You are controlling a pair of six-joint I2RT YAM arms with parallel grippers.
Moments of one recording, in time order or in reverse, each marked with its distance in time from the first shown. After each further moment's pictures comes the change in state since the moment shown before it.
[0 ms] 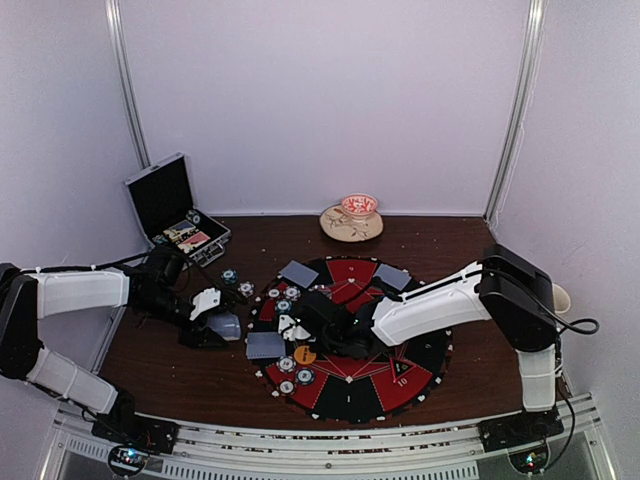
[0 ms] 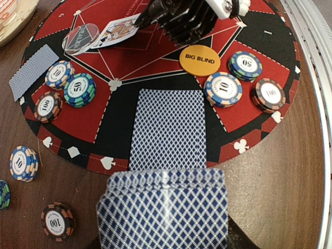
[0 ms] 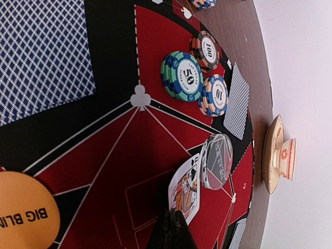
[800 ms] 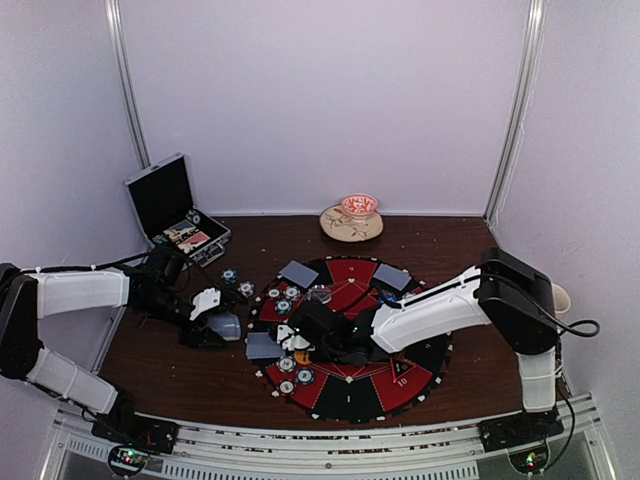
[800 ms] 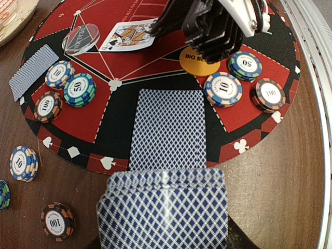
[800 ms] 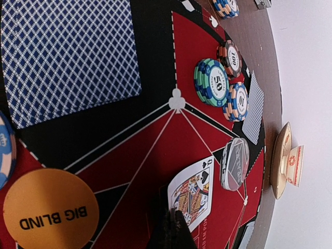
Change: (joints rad) left arm 0.000 0.000 0.000 0.000 0.000 0.000; right arm 0.034 0.000 -0.022 -0.001 -0.027 0.006
